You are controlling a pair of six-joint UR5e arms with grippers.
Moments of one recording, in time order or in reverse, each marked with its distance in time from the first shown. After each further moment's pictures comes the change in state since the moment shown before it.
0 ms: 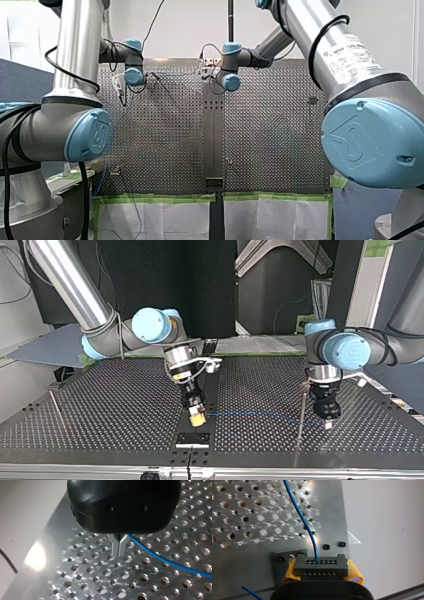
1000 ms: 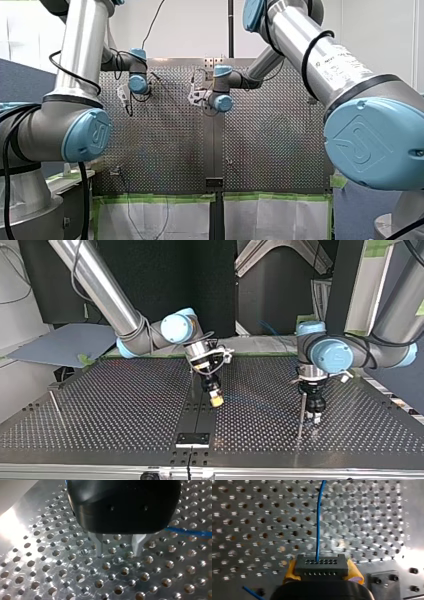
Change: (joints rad) left arm -0.030 -0.072 0.008 -0.032 -0.009 -0.103; right arm 0.043 0.149 -0.021 0.018 0.002 -0.031
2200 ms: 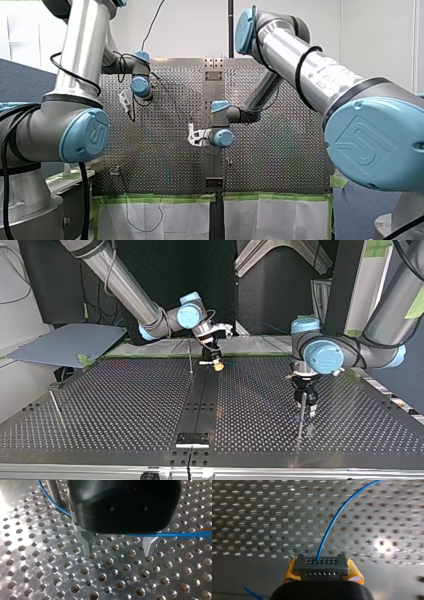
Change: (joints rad) left arm -0.023 -0.026 0.000 -0.067 -0.023 -0.043; right arm 0.016 0.161 0.134 -0.010 0.045 -0.046
